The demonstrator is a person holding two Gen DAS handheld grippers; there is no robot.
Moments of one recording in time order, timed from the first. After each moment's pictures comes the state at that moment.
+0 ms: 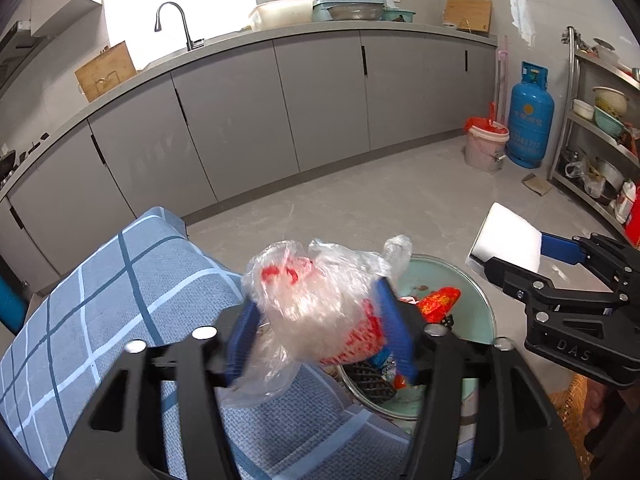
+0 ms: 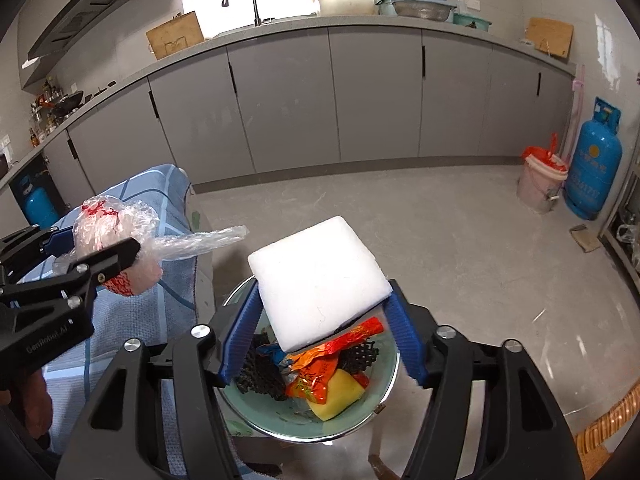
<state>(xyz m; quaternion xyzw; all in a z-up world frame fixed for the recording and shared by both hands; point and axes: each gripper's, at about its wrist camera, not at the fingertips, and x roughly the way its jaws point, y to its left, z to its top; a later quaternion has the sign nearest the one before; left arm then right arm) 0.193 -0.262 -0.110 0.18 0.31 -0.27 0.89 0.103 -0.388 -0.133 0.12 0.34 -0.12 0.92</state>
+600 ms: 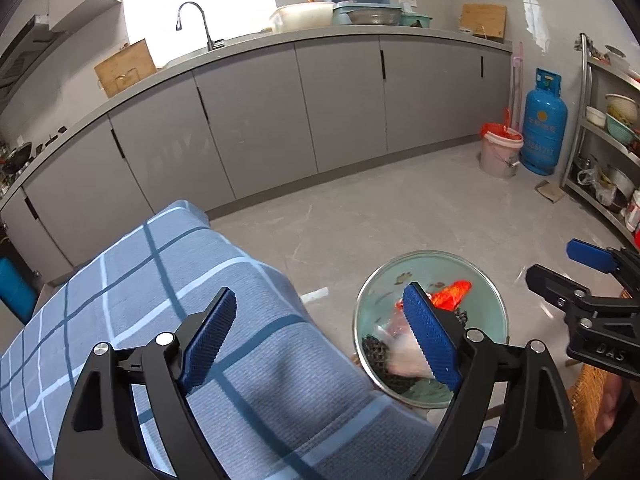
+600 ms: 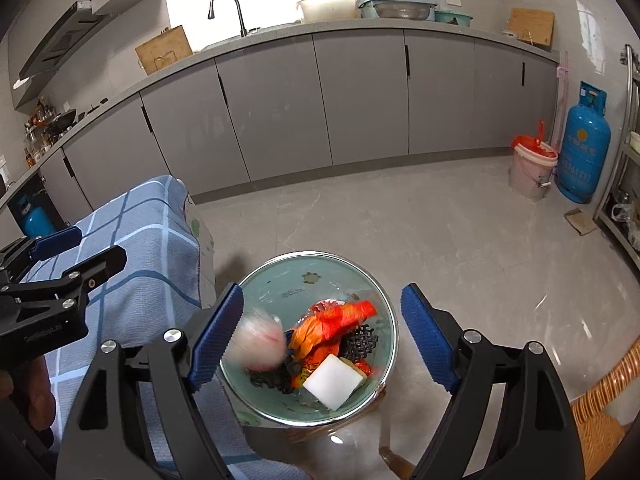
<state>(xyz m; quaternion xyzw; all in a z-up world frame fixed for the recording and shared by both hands) 0.185 -0.235 -0.104 0.17 0.30 -0.24 0.91 0.072 -0.379 -0.126 0.14 0.33 -0.14 0.93</state>
